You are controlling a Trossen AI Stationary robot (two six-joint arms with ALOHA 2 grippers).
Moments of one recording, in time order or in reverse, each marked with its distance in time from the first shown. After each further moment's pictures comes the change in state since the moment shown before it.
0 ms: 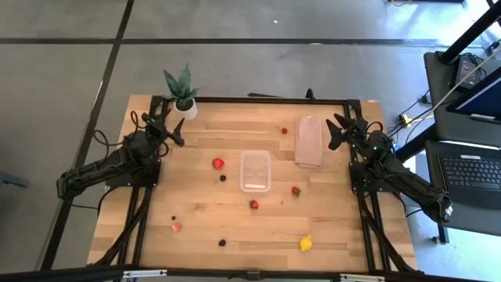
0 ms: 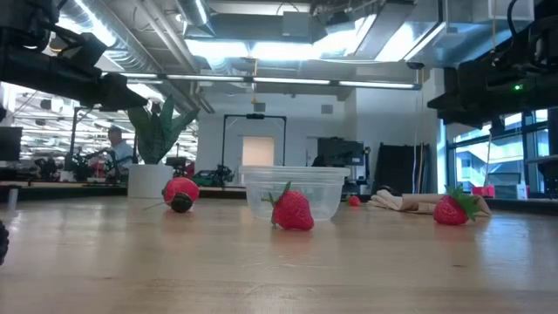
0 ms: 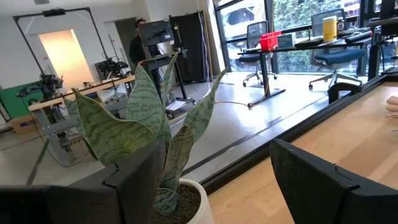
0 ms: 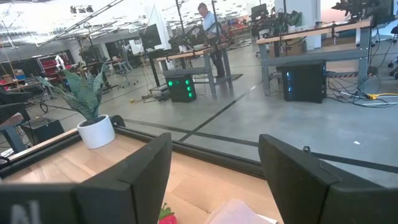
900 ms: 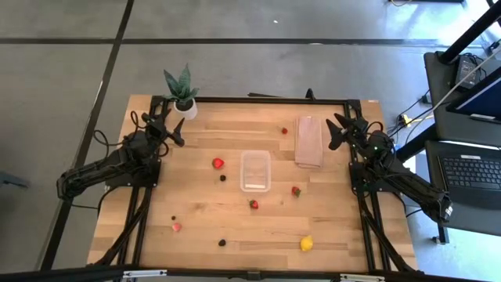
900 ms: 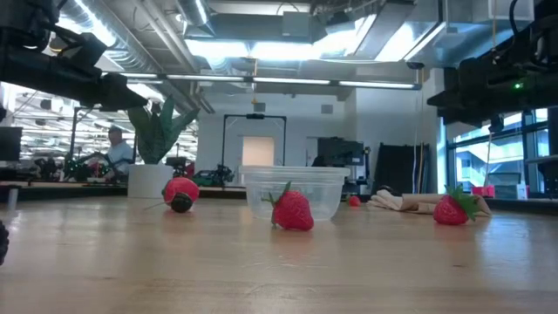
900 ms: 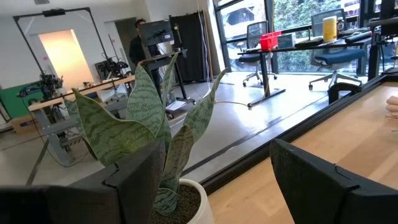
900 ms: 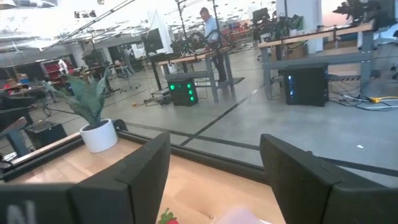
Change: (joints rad) left arm 0.000 0.000 0.000 0.000 0.000 0.000; right arm 0.000 0.000 0.000 0.019 -0.017 0.001
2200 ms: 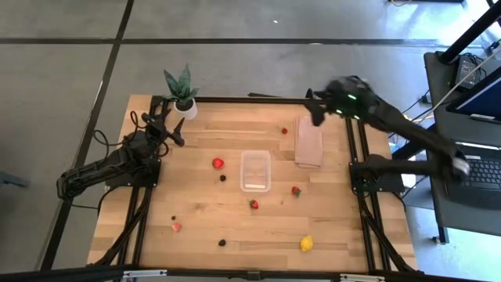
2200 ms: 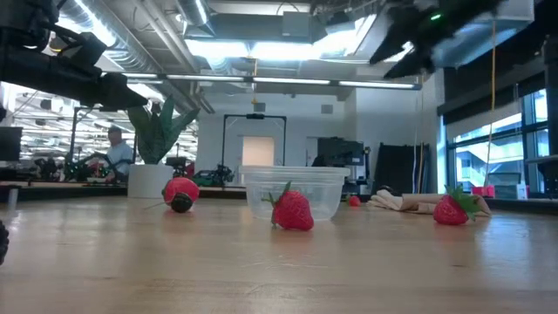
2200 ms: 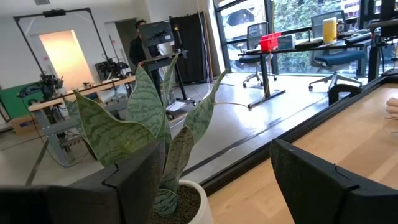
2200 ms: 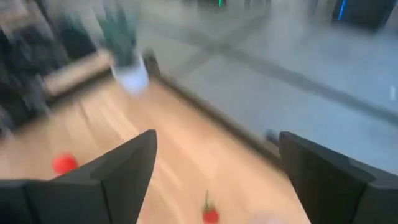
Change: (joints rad) left arm 0.000 0.000 0.000 0.005 0.000 0.000; right arm 0.047 1.001 0.949 -0.485 -0.150 -0.050
